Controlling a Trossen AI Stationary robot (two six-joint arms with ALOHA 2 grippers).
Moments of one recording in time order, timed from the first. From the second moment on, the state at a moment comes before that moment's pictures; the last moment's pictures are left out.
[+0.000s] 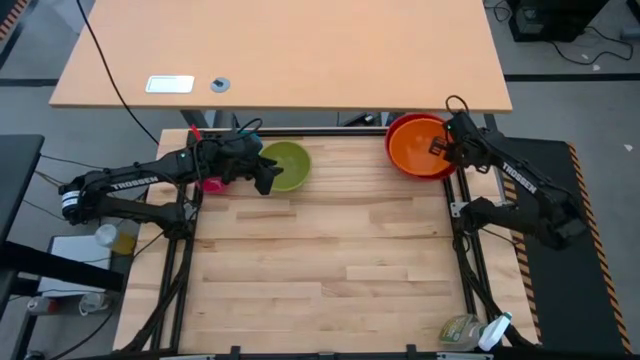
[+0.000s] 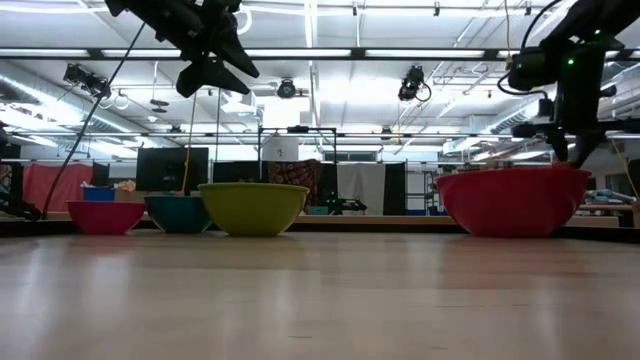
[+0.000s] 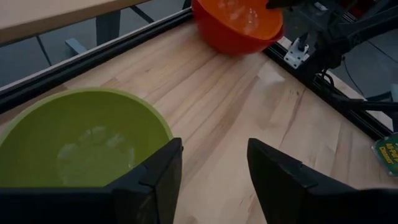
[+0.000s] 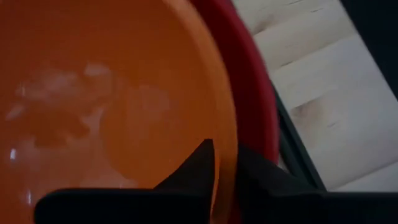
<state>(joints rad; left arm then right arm) 0.32 1.04 0.91 -0.39 -0.05 -0.46 -1.11 0.97 0.73 -0.98 0.29 0.83</state>
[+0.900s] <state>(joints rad) 0.34 1.04 0.91 -0.49 0.01 -0.48 -1.00 0.98 0.94 -1.01 0.10 0.69</state>
